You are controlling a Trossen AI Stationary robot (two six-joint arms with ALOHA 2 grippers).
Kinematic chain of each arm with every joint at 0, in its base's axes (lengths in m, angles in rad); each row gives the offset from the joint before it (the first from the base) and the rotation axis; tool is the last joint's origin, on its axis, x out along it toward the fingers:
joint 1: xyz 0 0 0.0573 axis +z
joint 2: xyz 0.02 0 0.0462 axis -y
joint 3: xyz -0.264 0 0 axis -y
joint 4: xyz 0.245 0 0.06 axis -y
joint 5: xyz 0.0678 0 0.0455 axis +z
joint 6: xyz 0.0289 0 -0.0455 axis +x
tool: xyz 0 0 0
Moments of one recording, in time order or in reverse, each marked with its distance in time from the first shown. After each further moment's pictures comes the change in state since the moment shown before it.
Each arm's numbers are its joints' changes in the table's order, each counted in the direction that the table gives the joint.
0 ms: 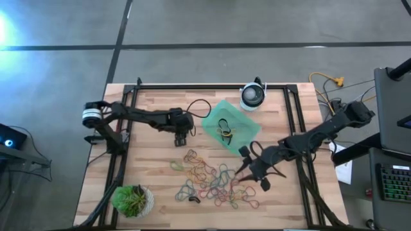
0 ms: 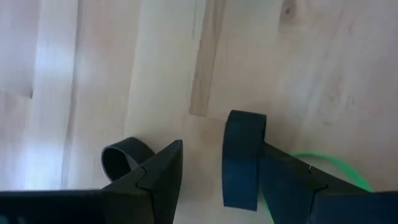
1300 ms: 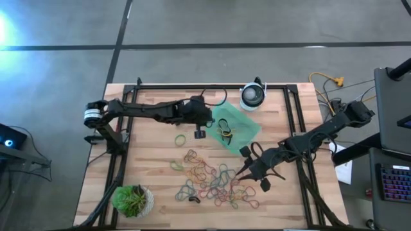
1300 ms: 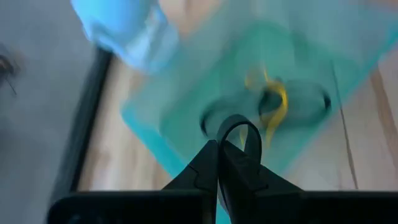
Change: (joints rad) left arm -0.037 -0.016 0.343 0.175 -0.061 0.191; right arm 0.015 0.000 0.000 -0.047 -0.052 0.028
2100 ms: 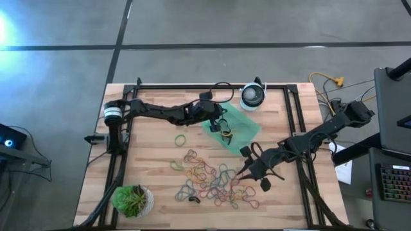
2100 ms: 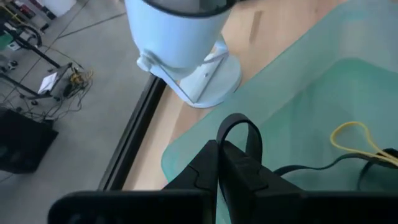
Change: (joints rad) left arm 0.036 -0.231 0.016 0.401 0.158 0.019; right arm 0.000 0.000 0.000 -0.036 0.000 0.032
